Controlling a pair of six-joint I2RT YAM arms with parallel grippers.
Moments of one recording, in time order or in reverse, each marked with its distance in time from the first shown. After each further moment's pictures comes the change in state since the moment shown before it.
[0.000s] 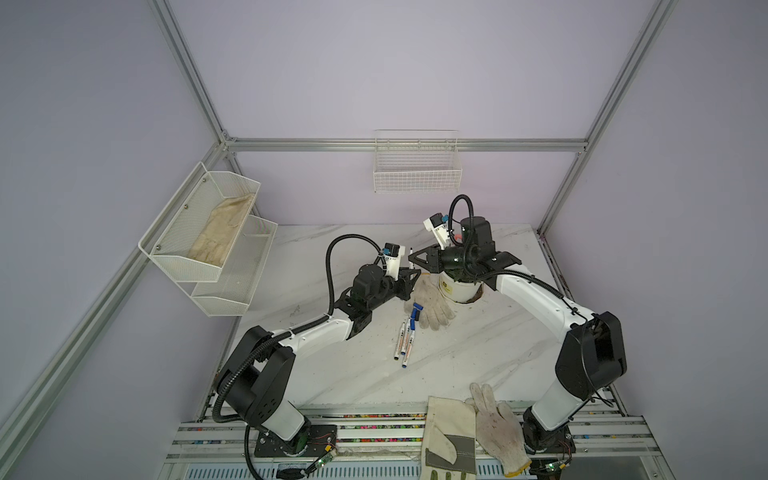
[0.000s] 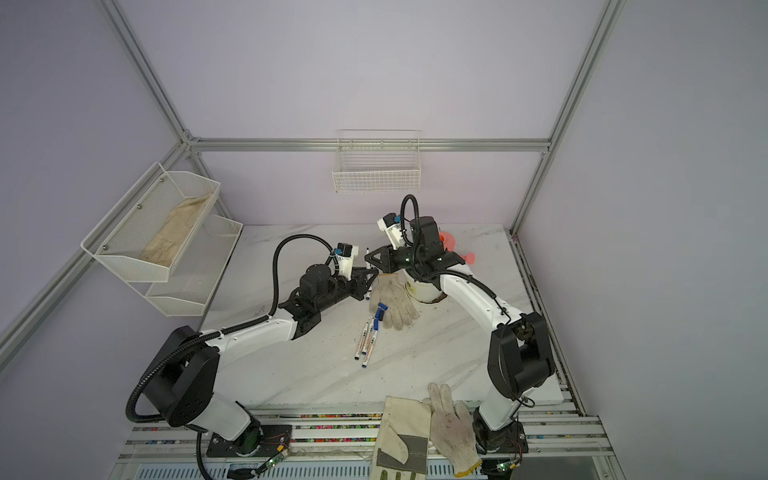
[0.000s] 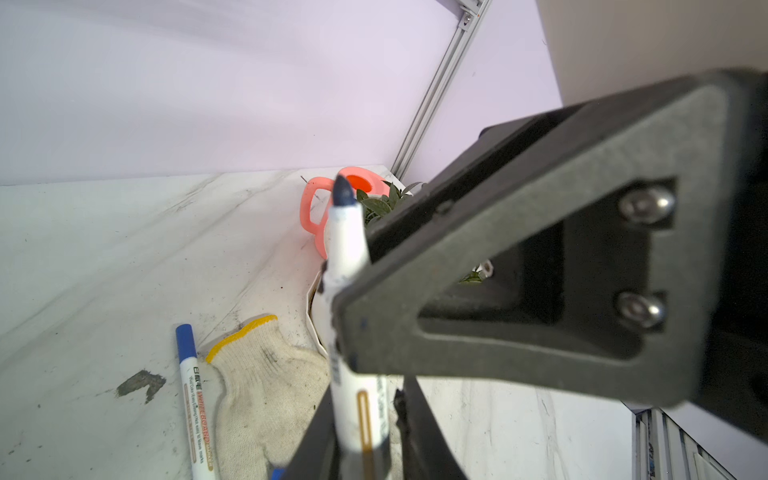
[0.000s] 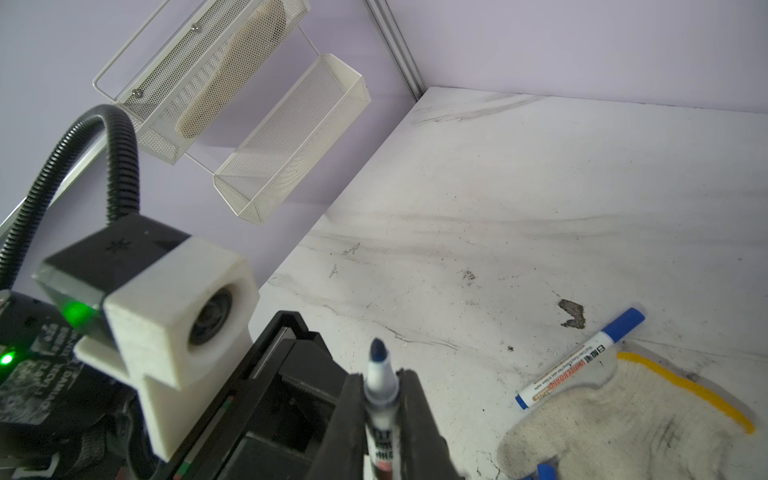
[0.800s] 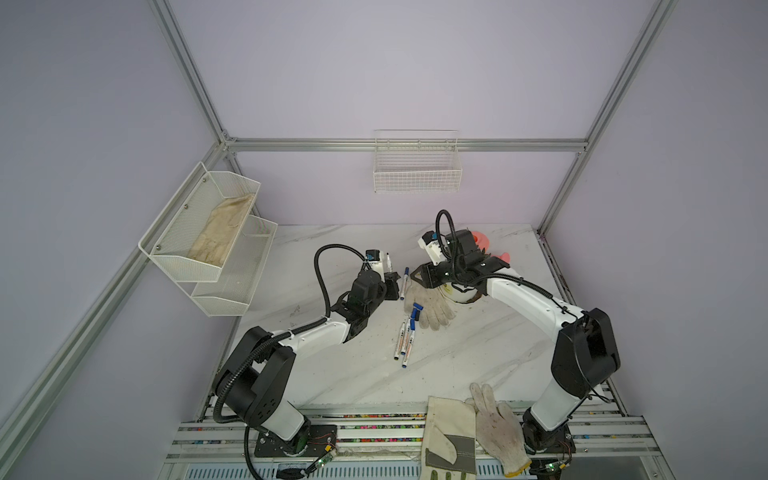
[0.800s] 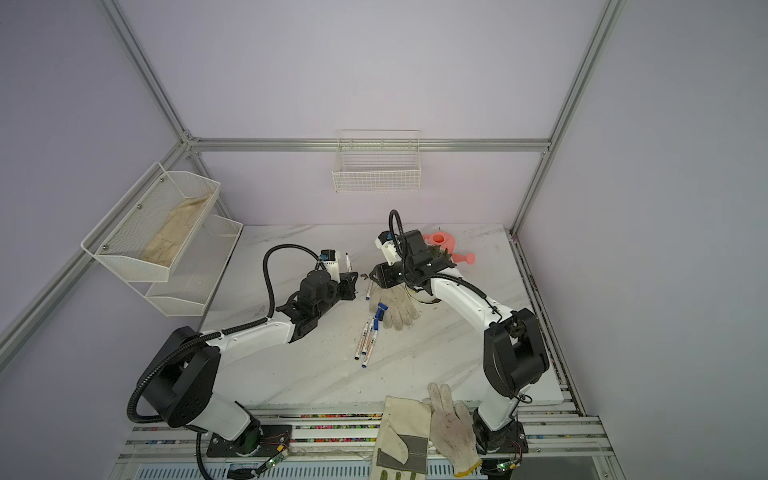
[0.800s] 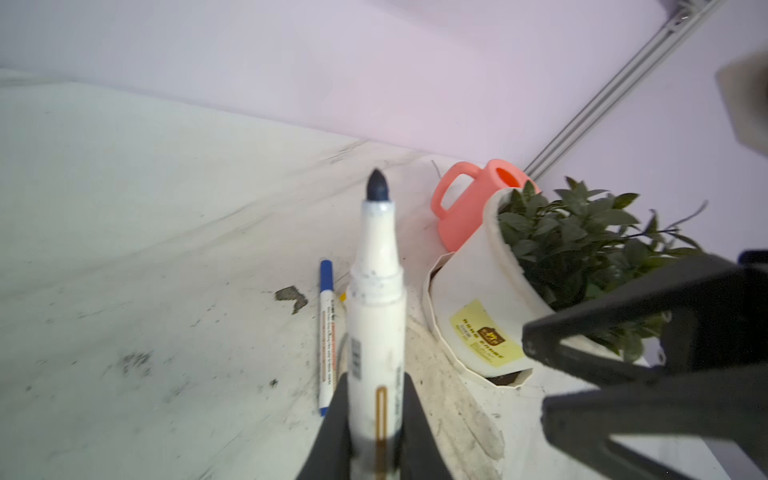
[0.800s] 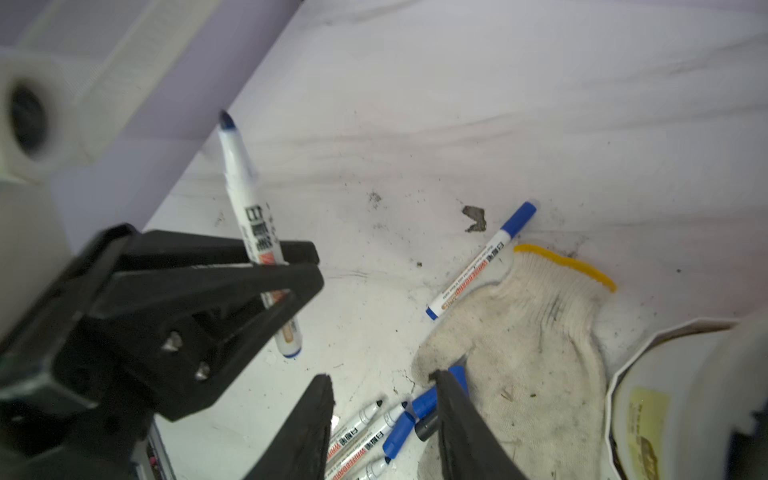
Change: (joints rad) left arm 0.031 -0.008 -0.061 -0.120 -0.348 -0.114; right arm 0.092 0.058 -0.024 -0.229 0.369 -0.140
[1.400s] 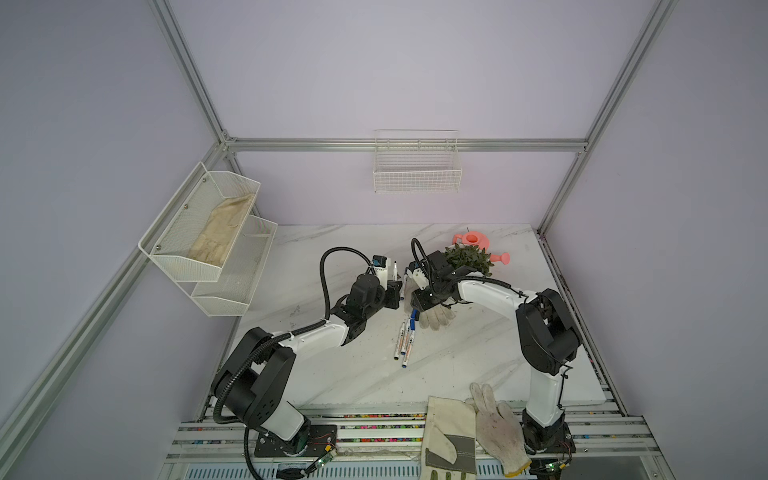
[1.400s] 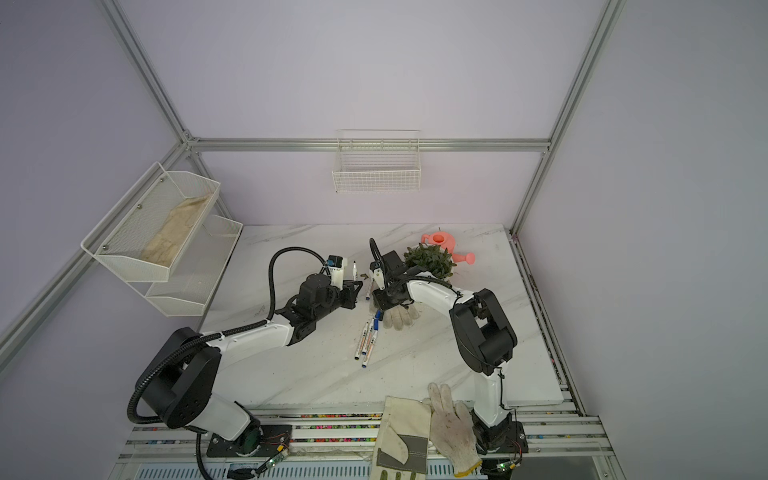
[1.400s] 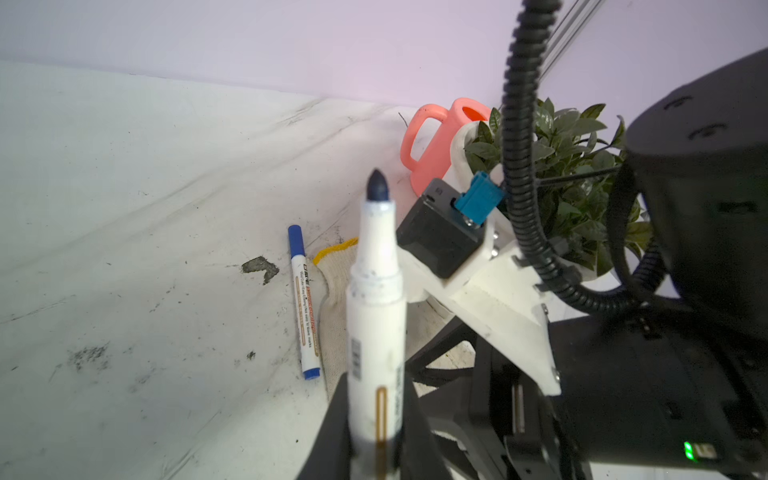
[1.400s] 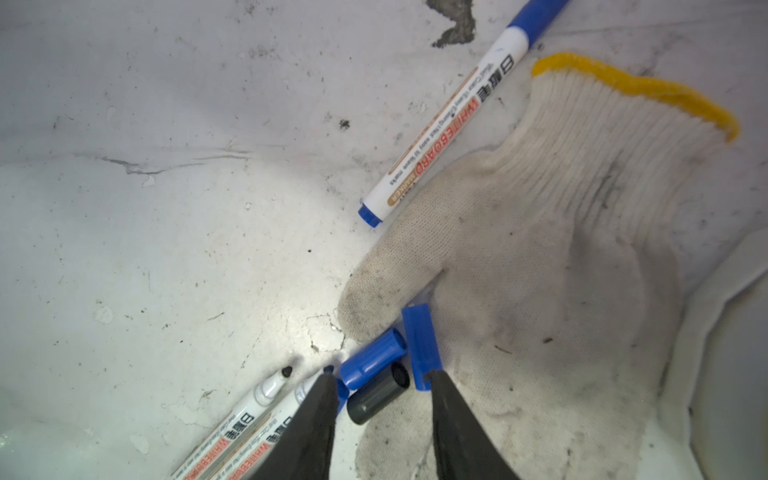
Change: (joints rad) left arm 0.003 -0.008 -0.043 0.001 0.169 0.099; right arm 0.053 0.197 0.010 -0.116 0.171 -0.053
